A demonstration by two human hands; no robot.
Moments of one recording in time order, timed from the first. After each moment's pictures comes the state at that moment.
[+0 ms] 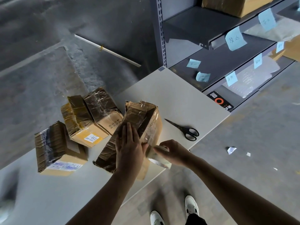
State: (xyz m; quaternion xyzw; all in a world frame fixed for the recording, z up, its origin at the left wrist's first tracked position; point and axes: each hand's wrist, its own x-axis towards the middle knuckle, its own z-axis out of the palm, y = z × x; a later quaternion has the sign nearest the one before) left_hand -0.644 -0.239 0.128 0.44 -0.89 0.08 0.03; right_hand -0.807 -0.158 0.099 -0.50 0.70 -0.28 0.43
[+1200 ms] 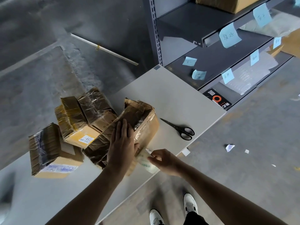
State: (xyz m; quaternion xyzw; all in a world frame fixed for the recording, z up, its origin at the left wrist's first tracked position) left_hand -0.648 -0.260 0.132 0.40 -0.91 0.08 -0.02; right_hand -0.789 -0.147 0.061 -0.49 0.68 -0.30 0.46
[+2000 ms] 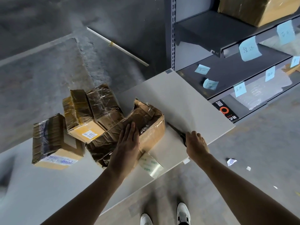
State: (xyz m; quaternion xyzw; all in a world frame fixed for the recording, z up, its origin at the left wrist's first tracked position) left_hand -0.638 -0.262 0.114 0.35 -0.93 0.03 0.06; right_hand -0.892 -0.167 0.042 -0.51 0.85 -0.01 0.14
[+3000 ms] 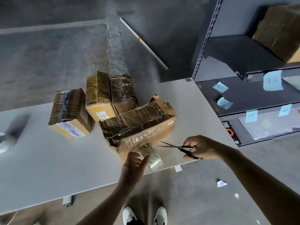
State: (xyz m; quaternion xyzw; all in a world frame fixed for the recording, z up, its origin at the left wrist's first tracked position) left_hand -0.638 -0.162 0.083 0.64 -0.57 -0.43 0.27; right_hand -0.932 -0.179 0.143 -0.61 0.65 -0.03 0.46
